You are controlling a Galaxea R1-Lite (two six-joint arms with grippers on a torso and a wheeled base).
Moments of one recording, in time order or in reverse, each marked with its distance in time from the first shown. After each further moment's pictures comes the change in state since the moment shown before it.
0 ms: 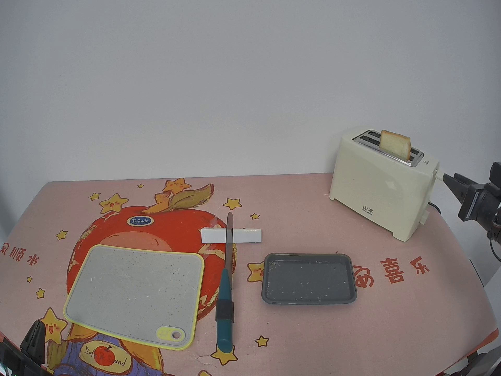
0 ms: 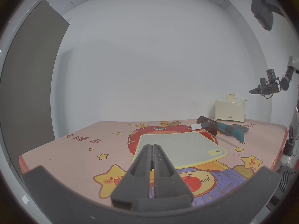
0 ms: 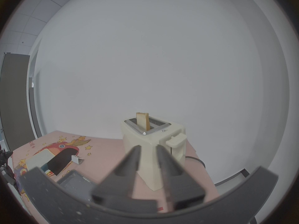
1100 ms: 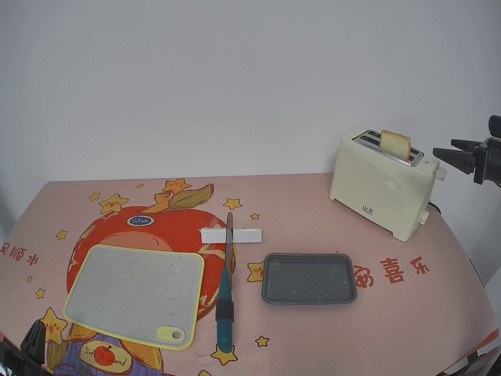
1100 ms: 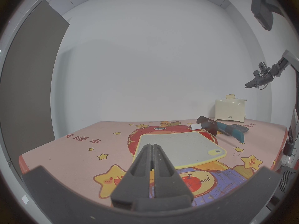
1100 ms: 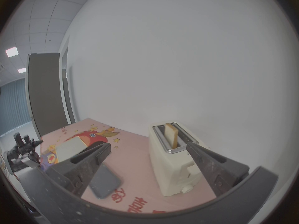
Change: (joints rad) left arm 0.000 0.000 0.000 0.000 0.000 0.000; right arm -0.207 0.151 -0.524 0.591 0.513 -0.251
